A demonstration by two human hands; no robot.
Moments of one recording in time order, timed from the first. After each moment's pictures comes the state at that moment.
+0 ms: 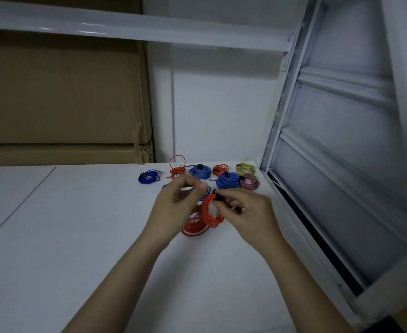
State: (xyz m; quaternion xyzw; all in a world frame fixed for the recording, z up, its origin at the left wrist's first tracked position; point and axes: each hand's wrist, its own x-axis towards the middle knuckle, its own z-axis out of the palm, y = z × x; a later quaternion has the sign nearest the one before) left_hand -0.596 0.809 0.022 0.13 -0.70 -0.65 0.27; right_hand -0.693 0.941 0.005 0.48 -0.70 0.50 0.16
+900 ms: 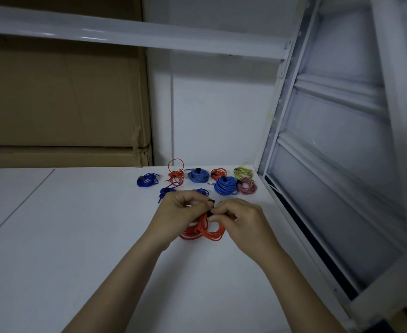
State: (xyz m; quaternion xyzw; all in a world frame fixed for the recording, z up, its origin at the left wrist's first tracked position) left_hand -0.598 0.809 0.021 0.14 -0.72 -0.65 0.21; right_hand -0.692 0.946 -0.002 0.49 -0.72 0.47 0.10
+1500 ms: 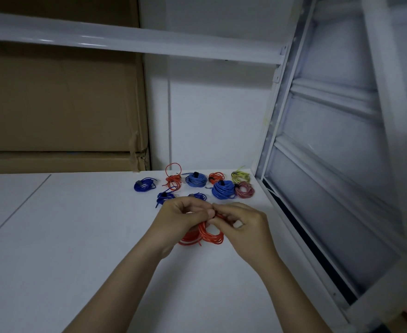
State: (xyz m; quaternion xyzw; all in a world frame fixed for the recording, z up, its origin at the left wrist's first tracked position) left_hand -0.604 0.811 0.017 0.13 -0.67 -0.71 0.17; right_hand -0.692 0.948 -0.008 0.45 -0.70 0.54 0.13
